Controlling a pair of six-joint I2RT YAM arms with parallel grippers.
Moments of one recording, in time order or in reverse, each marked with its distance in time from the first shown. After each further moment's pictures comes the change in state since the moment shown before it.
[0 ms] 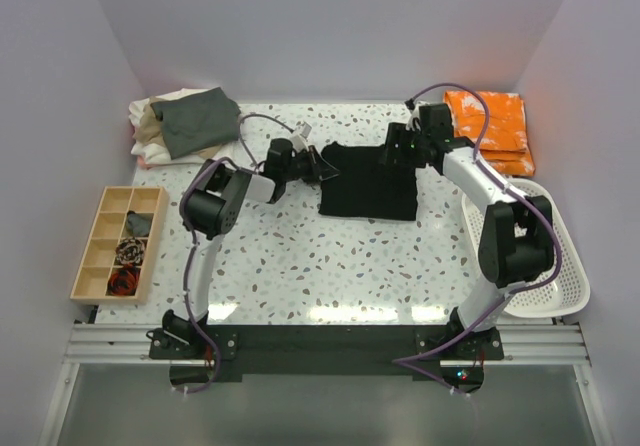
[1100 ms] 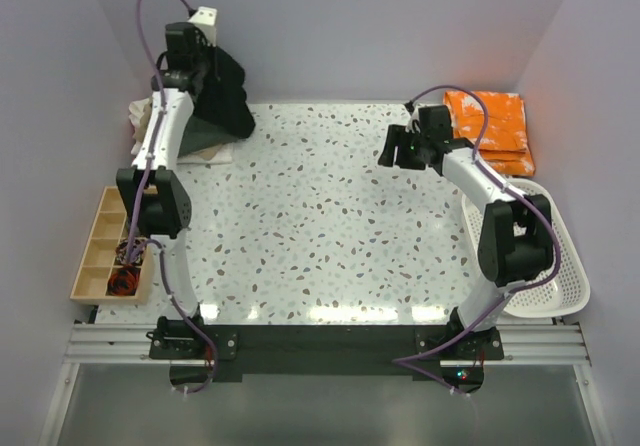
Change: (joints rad) left arm 0.338 -0.151 0.937 -1.118 -0.519 0.840; right arm -0.003 0.004 -0.011 -0.001 -0.006 0.001
